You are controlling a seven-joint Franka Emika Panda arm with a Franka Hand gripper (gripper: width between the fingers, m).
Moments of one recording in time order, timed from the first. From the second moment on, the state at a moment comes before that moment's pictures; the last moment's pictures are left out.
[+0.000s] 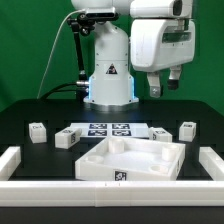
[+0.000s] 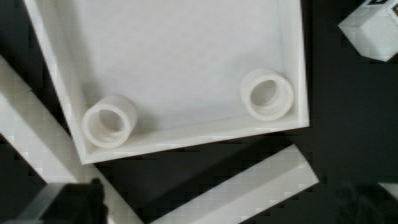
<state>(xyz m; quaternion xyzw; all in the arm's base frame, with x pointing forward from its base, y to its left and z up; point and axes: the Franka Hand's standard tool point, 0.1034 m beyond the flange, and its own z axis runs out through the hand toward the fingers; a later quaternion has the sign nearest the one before) 0.532 0.068 0.140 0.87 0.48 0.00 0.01</state>
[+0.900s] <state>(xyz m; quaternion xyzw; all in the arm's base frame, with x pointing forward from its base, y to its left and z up) 0.514 0.059 0.116 0.85 0.52 0.01 0.01</state>
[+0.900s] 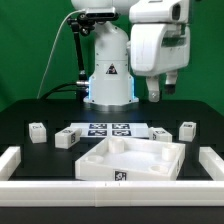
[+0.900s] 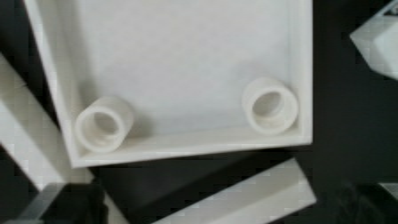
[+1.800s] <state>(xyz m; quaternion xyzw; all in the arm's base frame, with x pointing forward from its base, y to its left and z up) 0.491 0.052 0.059 0.86 0.51 0.02 0.00</state>
